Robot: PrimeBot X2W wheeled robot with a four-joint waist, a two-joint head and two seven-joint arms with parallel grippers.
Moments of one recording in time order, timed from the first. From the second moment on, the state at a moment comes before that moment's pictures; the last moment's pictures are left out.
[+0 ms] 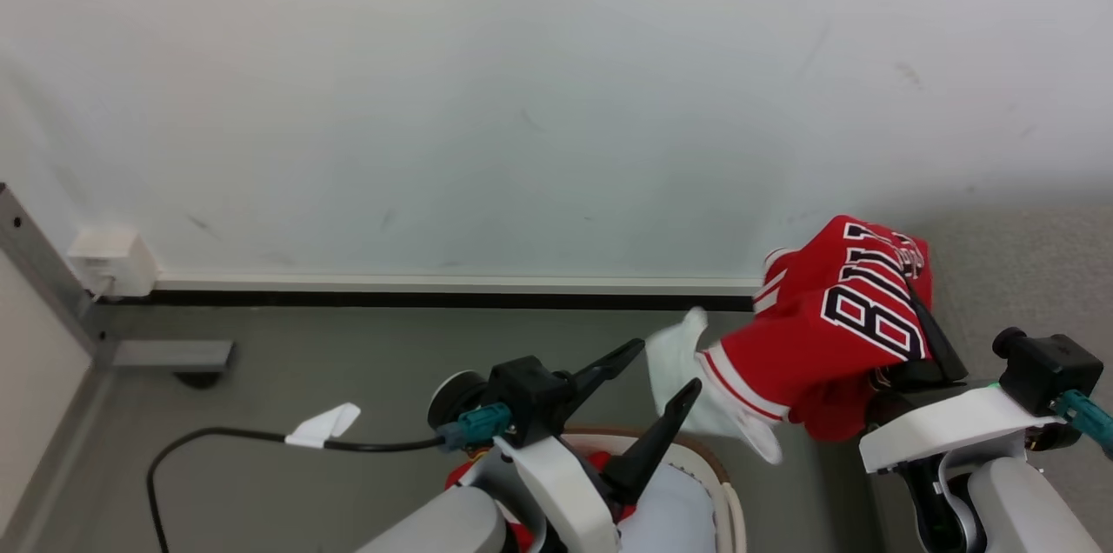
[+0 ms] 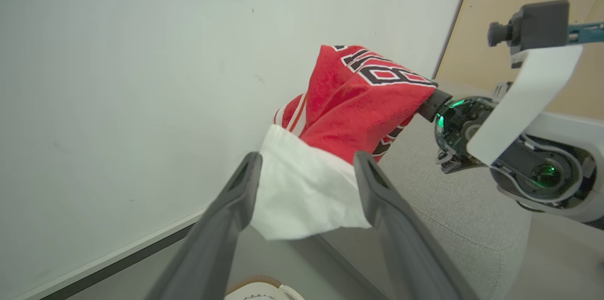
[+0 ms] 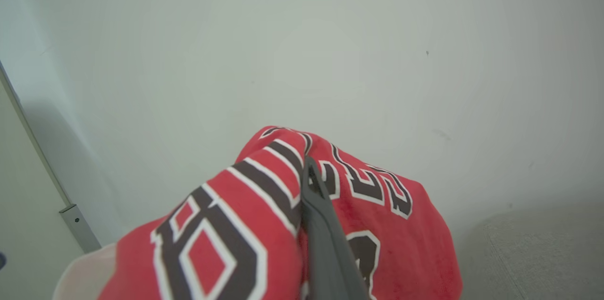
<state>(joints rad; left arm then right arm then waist) -0.56 0.22 -0.95 0.25 -0.63 -0.02 -0.18 -0.39 -0.13 0.24 0.44 0.54 0.13 -0.26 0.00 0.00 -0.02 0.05</state>
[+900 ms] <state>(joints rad) -0.54 0.23 -0.92 0.32 -0.56 -0.02 -0.26 -0.23 -0.22 0.16 0.16 0.47 0.13 -0.26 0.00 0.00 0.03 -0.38</state>
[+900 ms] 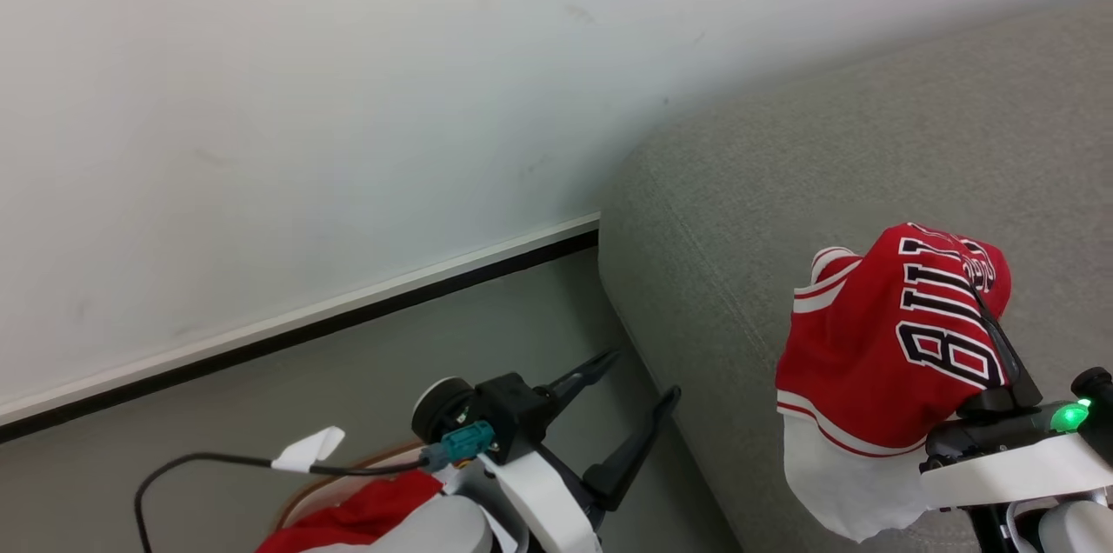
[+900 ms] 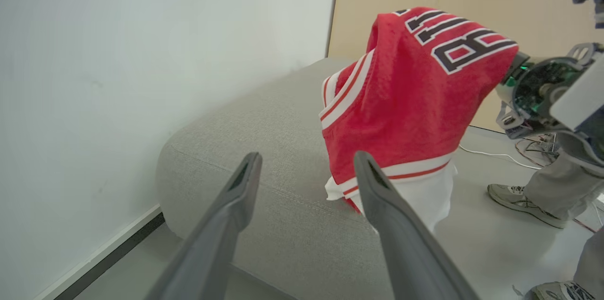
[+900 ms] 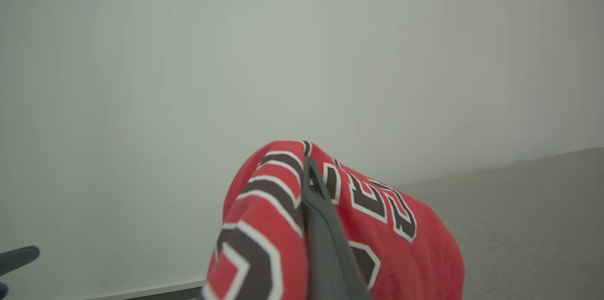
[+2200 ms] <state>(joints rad) -0.75 0.36 -0.87 0.19 -0.43 -0.09 -0.19 -0.96 -0.56 -0.05 0.55 0.62 0.13 -0.19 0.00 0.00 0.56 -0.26</state>
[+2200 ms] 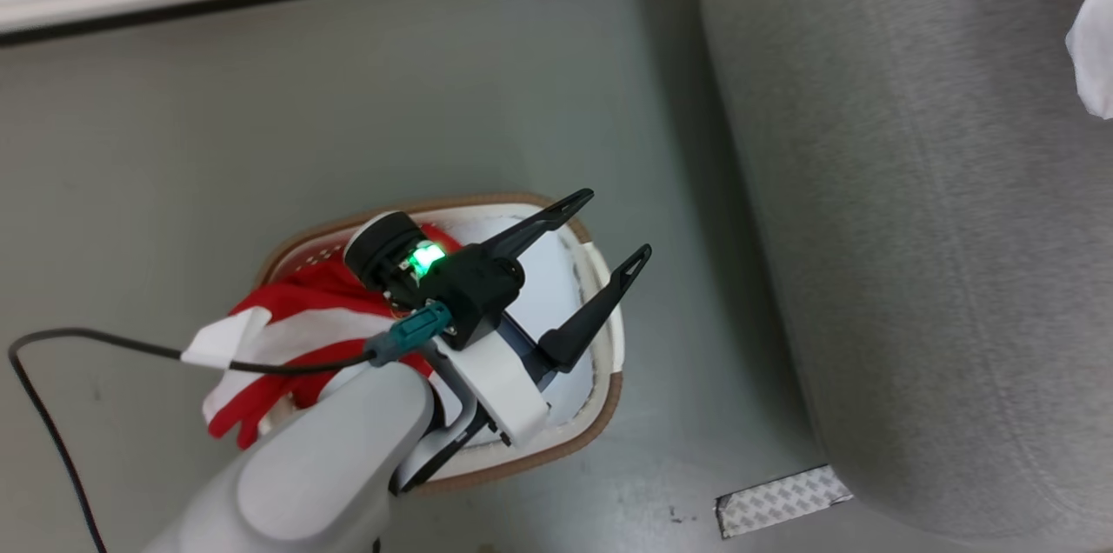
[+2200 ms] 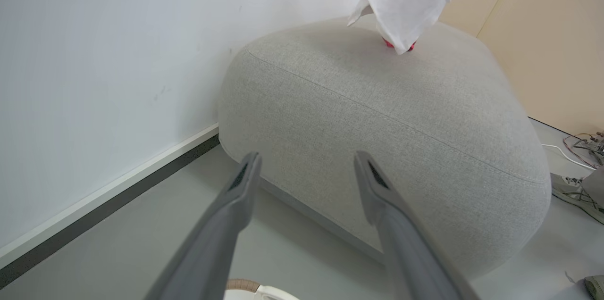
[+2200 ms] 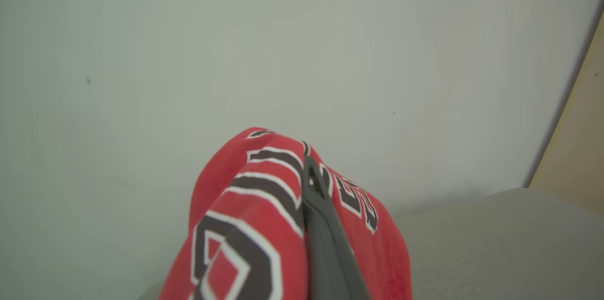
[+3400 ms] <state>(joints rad) -0.59 0.29 -0.86 0.34 -0.52 -0.06 -0.26 -0.76 -0.68 0.43 0.78 0.70 0.13 0.24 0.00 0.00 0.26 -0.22</state>
